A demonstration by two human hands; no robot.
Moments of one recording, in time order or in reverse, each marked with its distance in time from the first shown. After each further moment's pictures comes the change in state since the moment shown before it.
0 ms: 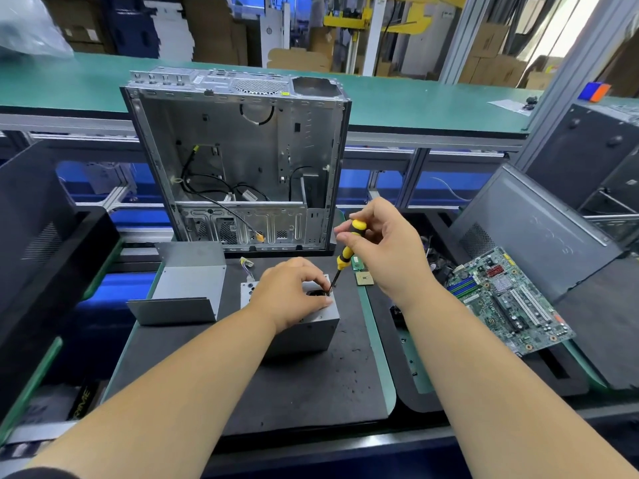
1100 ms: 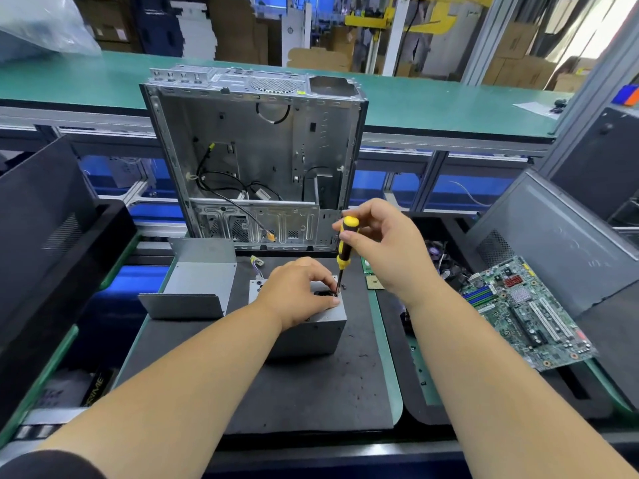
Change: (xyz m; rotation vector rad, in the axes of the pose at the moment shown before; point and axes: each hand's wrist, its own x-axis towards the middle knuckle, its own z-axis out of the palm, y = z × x) left_hand 0.006 -0.004 0.001 -0.034 0.000 -0.009; right_hand 0.015 -0.002 0.006 -0.024 -0.078 0.038
